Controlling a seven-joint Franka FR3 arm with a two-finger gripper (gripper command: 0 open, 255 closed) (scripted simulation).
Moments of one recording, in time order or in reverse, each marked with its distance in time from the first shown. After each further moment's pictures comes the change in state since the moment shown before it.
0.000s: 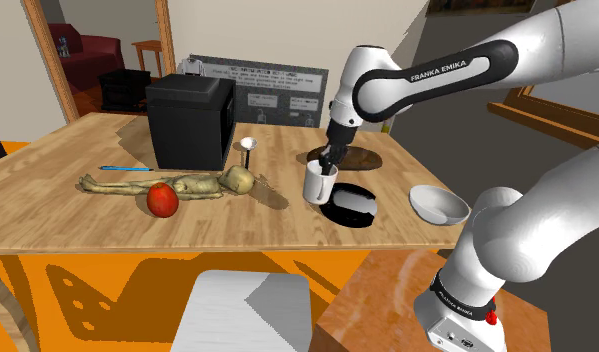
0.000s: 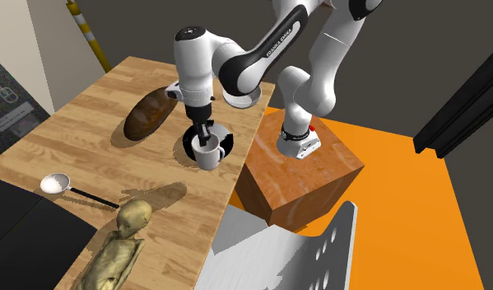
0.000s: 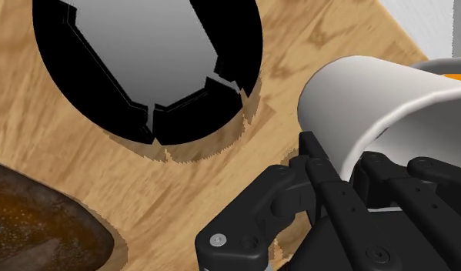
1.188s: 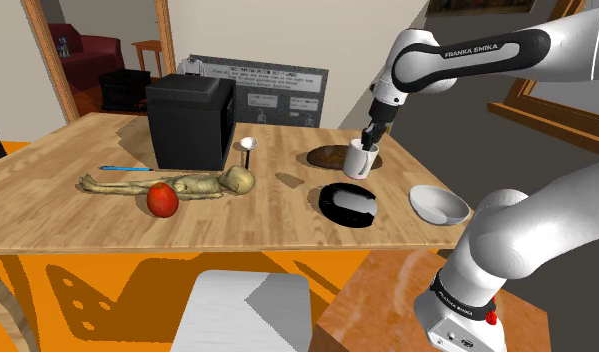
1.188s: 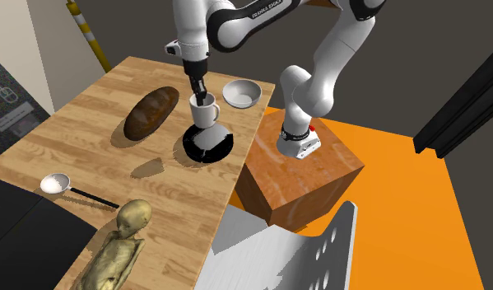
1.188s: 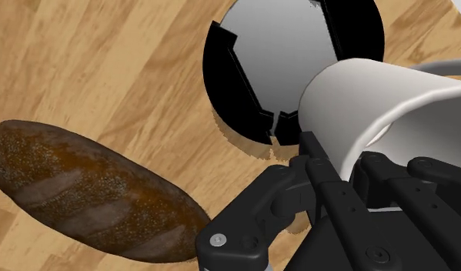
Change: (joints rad) arm -0.135 -0.129 -0.220 0.046 -0.111 -0.179 -0.273
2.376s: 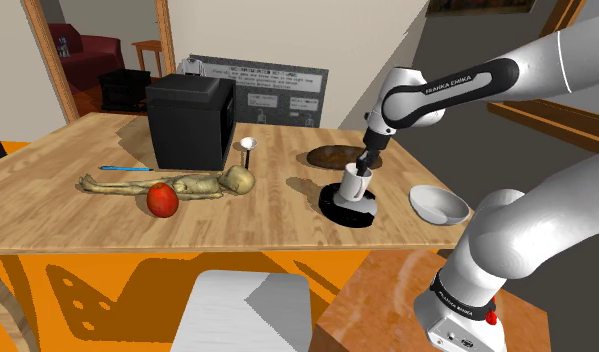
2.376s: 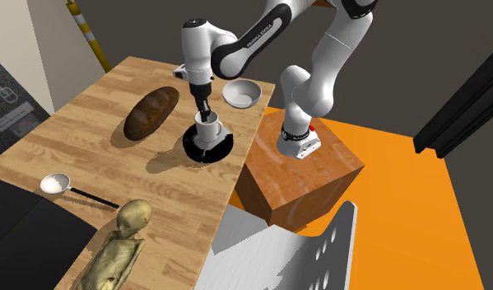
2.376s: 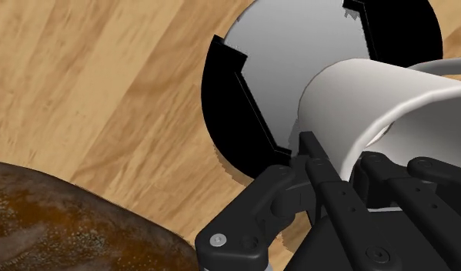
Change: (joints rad) arm -0.003 0.078 -0.044 -0.168 -0.010 0.244 -0.030
